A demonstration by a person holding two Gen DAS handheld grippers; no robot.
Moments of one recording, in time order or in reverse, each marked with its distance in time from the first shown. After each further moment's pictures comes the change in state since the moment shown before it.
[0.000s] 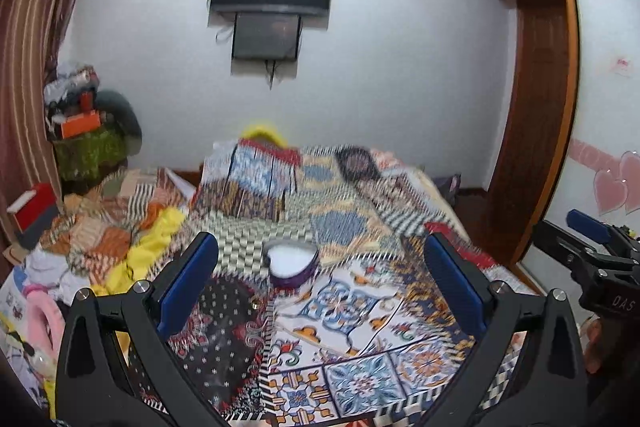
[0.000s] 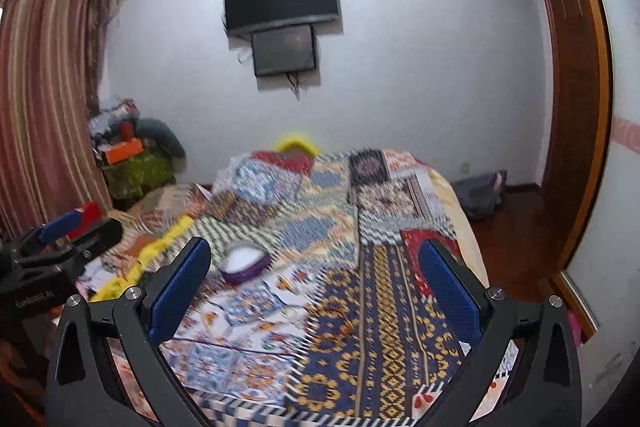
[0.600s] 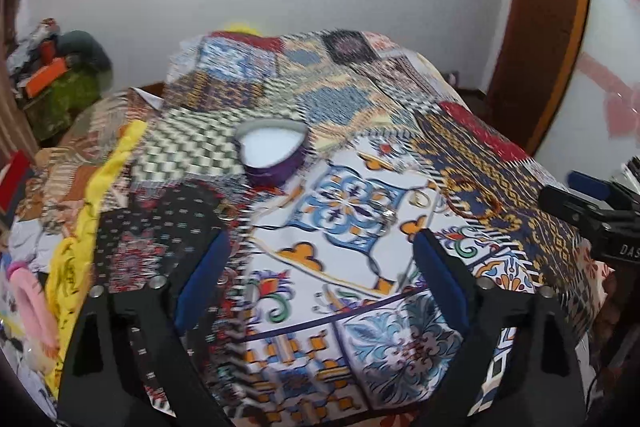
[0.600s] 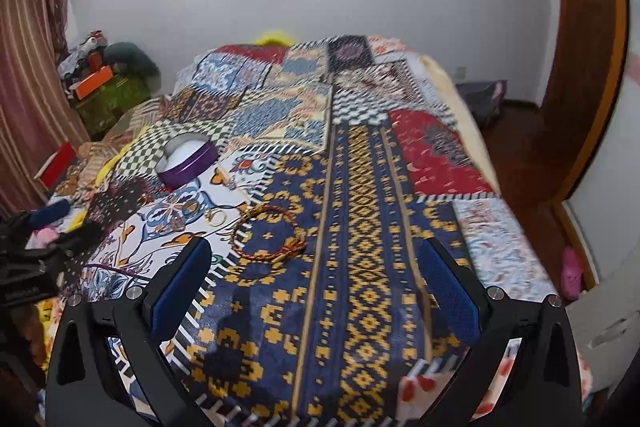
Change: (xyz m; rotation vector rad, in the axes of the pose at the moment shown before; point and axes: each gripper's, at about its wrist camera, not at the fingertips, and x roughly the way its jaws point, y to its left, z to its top) left arm 0.109 -0.004 -0.076 0.080 0.369 -0.064; right arm 0.084 -0.048 -0.061 0.047 0.353 0.008
